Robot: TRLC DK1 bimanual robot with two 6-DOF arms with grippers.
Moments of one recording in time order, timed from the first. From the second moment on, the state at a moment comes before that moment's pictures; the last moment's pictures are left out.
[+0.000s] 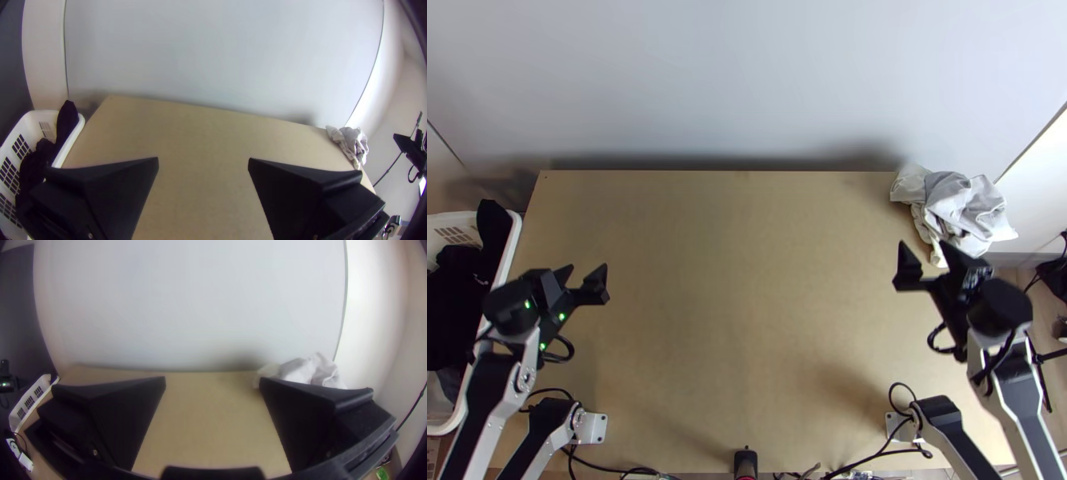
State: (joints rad) left arm -0.06 0.63 0.60 -0.33 0.04 -0.20; right arm 0.20 0.64 0.69 -0.23 0.09 0.12
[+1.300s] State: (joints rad) left arm 0.05 1.61 1.64 -0.61 -0.01 -0.25; right arm 0.34 1.45 1.49 -0.29 0.19 0.09
